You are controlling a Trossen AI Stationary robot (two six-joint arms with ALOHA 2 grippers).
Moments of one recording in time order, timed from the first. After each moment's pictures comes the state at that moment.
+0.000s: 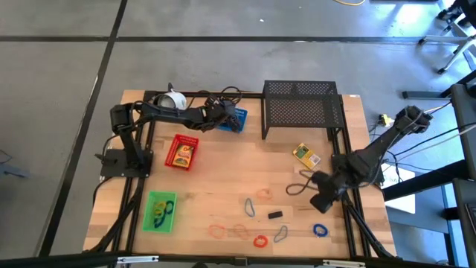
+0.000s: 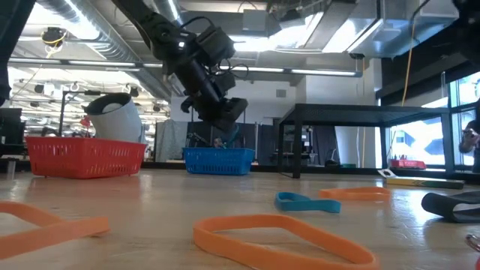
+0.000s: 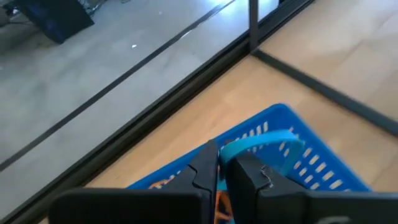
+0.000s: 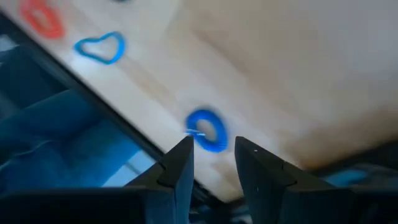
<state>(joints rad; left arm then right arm) 0.35 1.78 1.07 -0.01 -0.56 -0.20 0.69 1.03 0.69 -0.81 -0.24 1.60</state>
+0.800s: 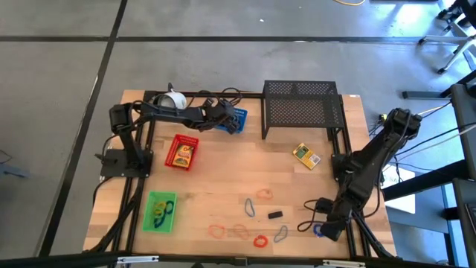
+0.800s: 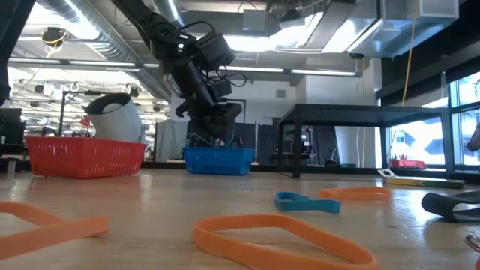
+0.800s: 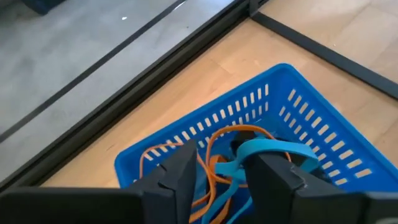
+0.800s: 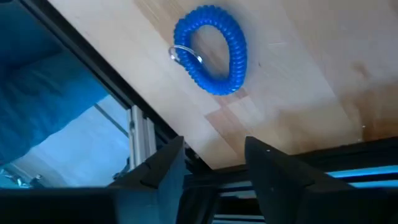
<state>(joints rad) 0.36 1.77 1.07 -0.13 -0.50 -0.26 1.00 1.27 0.59 -0.42 -0.33 1.75</state>
